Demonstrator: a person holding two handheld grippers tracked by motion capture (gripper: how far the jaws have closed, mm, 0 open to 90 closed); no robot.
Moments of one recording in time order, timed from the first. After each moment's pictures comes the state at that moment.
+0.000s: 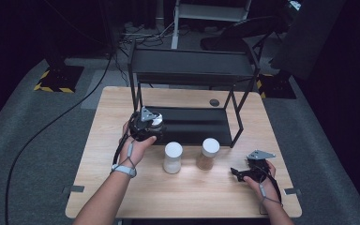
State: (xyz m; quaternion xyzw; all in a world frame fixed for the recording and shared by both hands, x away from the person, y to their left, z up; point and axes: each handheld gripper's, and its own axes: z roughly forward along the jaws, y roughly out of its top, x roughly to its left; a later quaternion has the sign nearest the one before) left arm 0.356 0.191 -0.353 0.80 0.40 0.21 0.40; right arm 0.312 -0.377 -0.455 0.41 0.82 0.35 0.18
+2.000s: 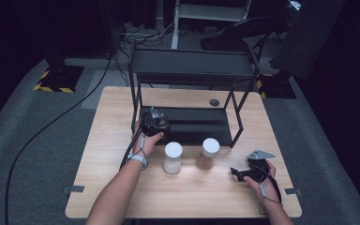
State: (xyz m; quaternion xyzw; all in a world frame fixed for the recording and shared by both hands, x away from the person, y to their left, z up) left arm 0.418 0.169 -0.418 0.80 0.42 0.20 0.38; right arm 0.312 -0.377 -0.455 0.41 0.82 0.35 0.18
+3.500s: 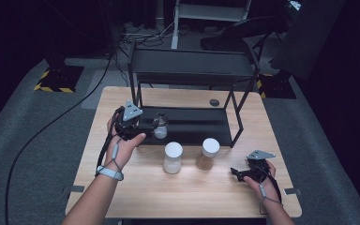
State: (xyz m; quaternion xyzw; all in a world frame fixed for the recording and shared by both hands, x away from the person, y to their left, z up) left arm 0.302 0.230 -0.323 0.76 0.38 0.26 0.46; right arm 0.313 -0.377 -0.455 0.41 0.82 0.35 0.18
